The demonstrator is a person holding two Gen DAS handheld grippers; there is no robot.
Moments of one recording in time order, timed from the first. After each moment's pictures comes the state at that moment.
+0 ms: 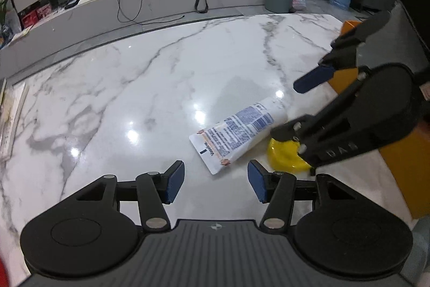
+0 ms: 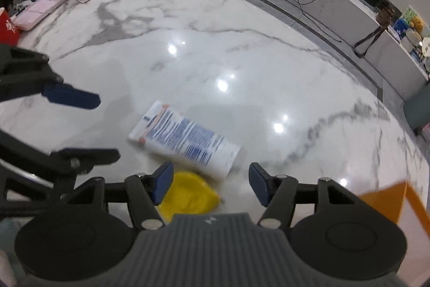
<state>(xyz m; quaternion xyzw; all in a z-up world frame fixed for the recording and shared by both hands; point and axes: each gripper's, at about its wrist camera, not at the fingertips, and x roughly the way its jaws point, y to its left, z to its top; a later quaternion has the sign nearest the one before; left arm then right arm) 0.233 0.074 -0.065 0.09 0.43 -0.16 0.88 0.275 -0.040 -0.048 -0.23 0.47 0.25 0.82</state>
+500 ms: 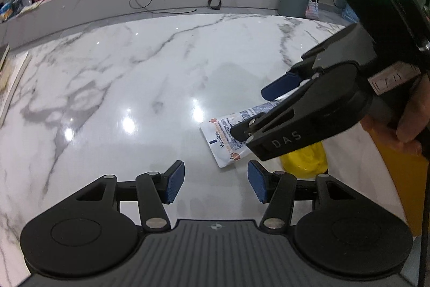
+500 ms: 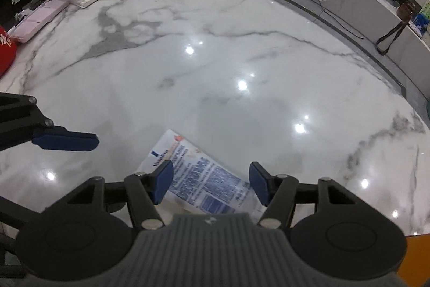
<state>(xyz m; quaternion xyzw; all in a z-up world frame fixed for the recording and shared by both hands) 0.235 0.090 -0.078 0.03 0.44 -0.14 0.88 0.314 -0.012 -0.079 -0.19 0.48 0.29 0.81</state>
